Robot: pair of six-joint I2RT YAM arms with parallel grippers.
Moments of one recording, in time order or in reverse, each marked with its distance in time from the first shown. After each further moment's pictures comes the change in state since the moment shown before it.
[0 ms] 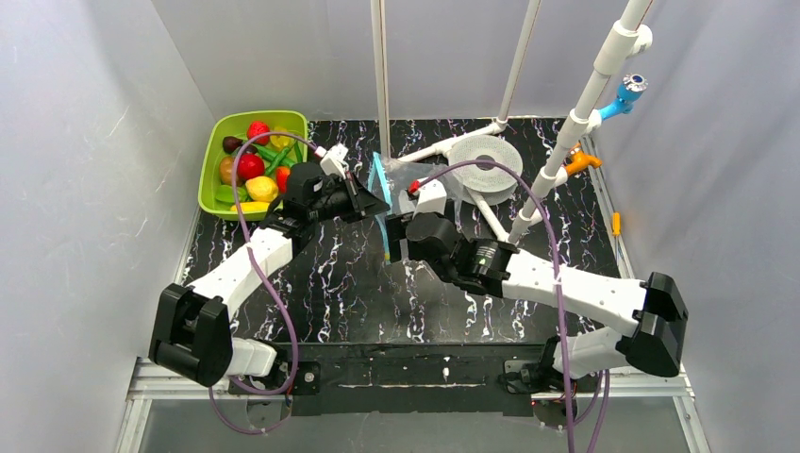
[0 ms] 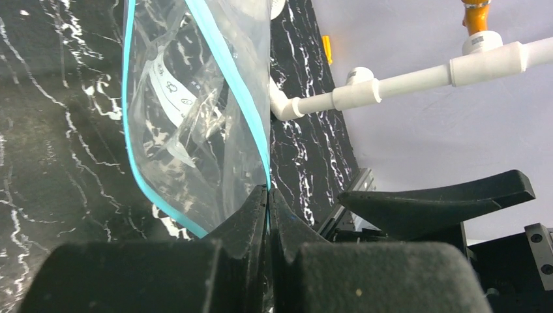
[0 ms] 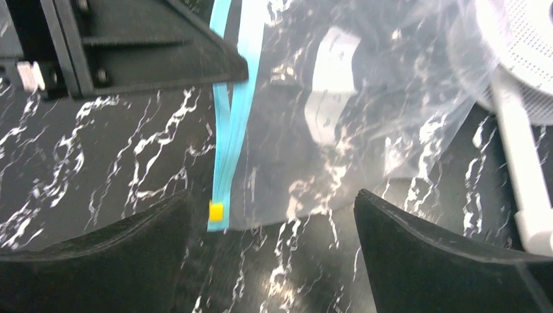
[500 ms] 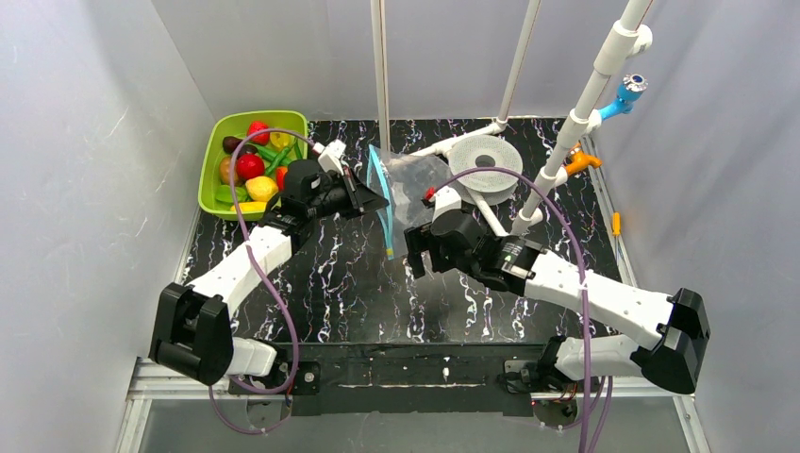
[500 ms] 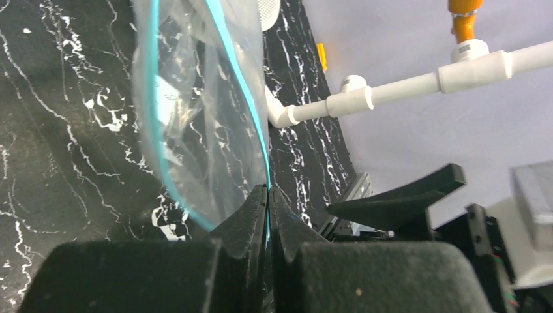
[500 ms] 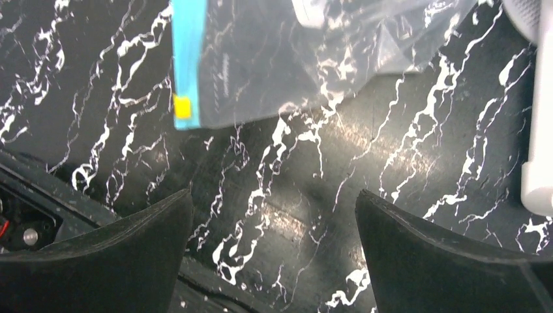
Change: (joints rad) left arm 0.013 0.008 0.019 0.023 0.020 -0.009; right arm -0.118 -0.110 -0.062 -0.193 -0.299 -0.038
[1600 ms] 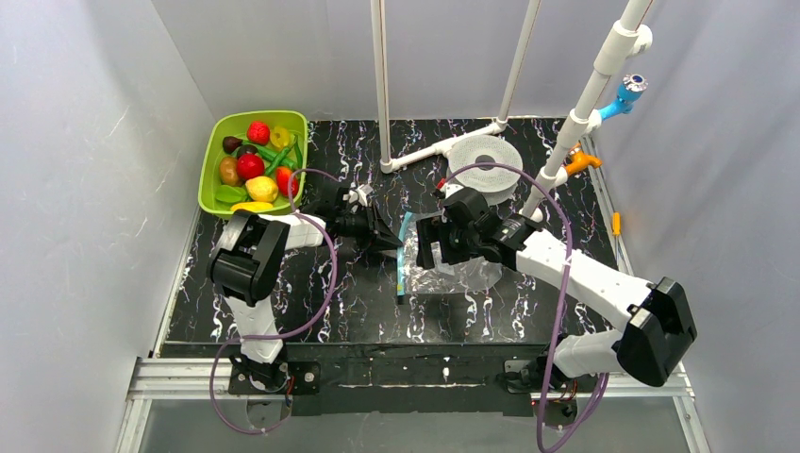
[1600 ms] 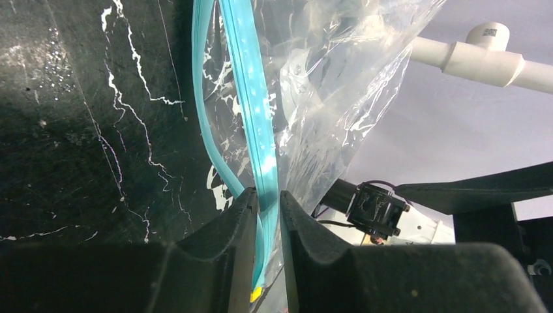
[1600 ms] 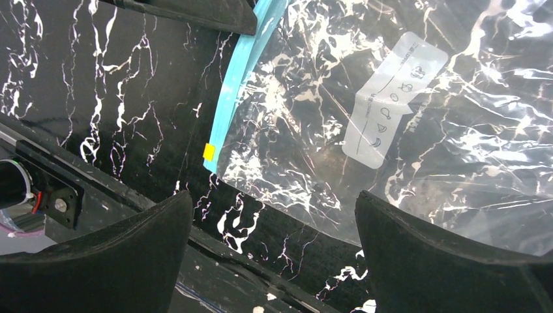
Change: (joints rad) left arm 0.000 0.513 0.012 0.030 0.248 -0.103; right arm -0.222 0.100 0.007 -0.065 -0.321 0.031
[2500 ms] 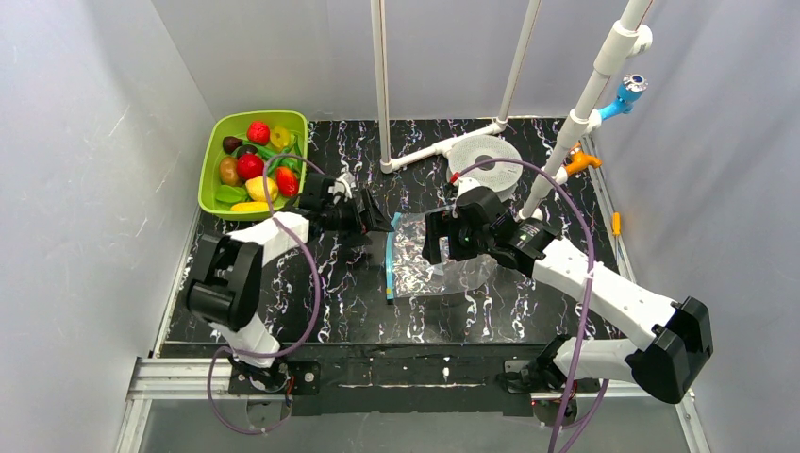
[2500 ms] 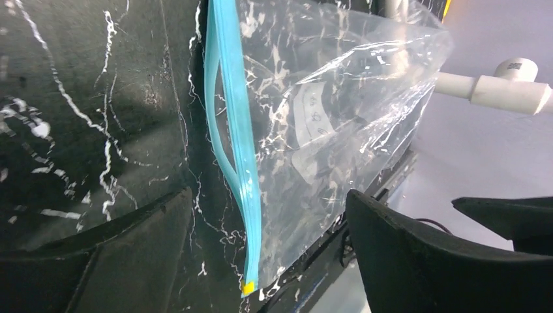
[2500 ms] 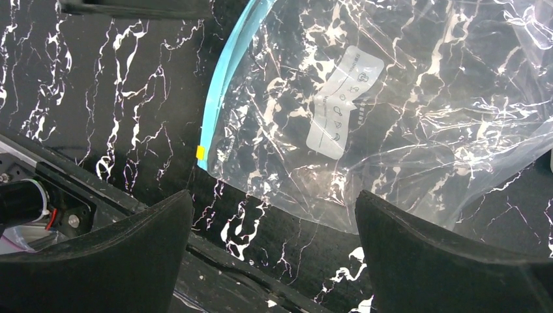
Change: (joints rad) left arm 0.045 -0.253 0.001 -0.249 -0.257 0.177; right arm 0.000 -0.103 -0.005 0.000 0.064 0.011
